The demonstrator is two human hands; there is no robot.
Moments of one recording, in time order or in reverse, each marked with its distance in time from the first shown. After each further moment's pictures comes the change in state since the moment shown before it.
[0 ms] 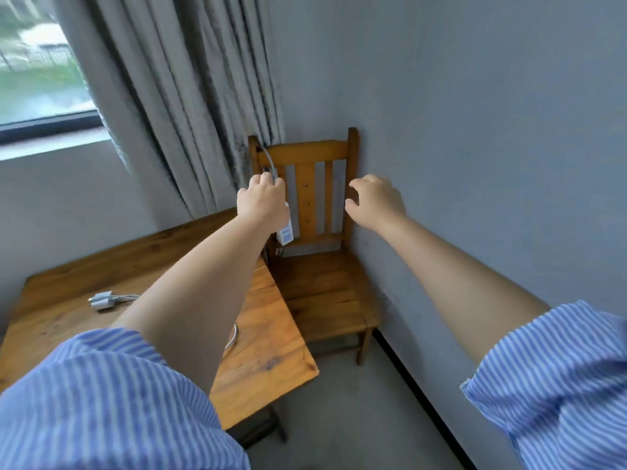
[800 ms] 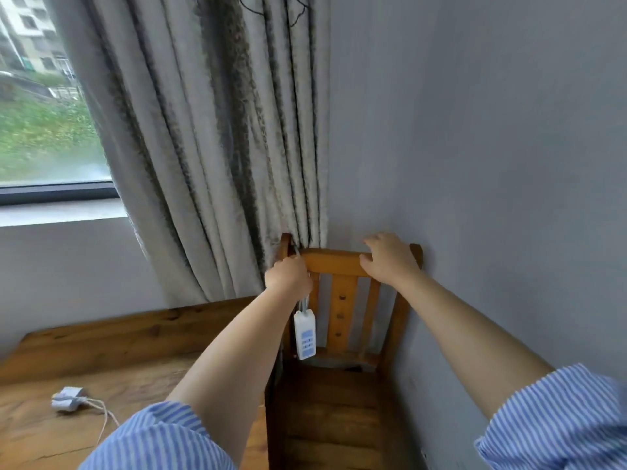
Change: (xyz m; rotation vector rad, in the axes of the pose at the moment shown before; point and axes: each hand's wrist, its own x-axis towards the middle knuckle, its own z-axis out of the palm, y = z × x) left_hand 0.247 -0.010 0.042 -0.196 -0.167 -0.345; right_hand 0.303 0.027 0.040 -0.019 -0.154 -0.261
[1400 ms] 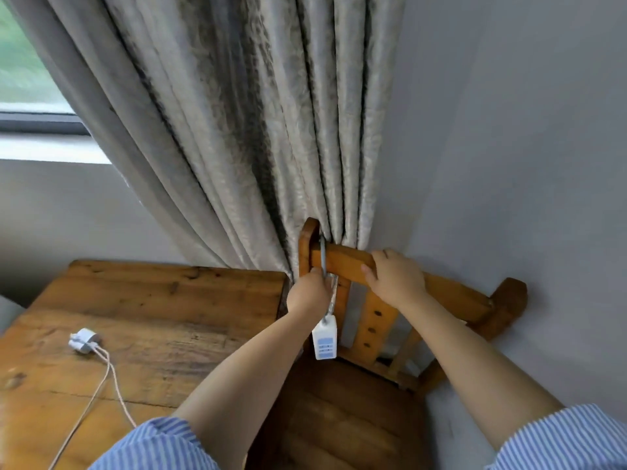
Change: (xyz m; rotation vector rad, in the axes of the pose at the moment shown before) left_hand 0.129 0.004 0.099 -0.369 -0.042 -0.373; right_hand 0.160 0.041 0.139 -0.056 -0.152 -0.276
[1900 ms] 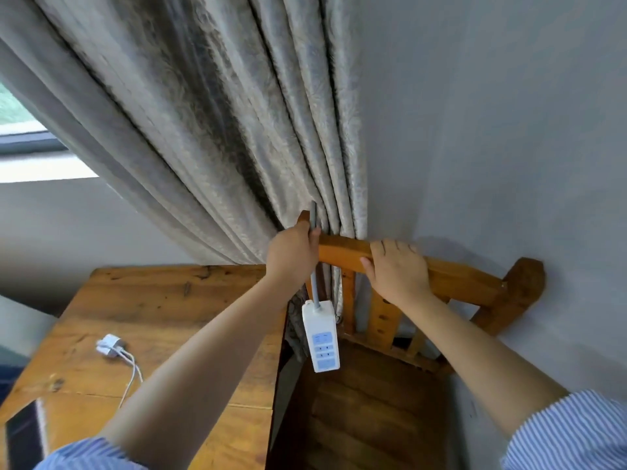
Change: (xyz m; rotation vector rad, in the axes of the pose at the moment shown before) left_hand 0.011 0.016 -0.054 0.067 0.240 0.235; right_hand -0.005 0.002 0.012 -0.107 0.169 -0.076
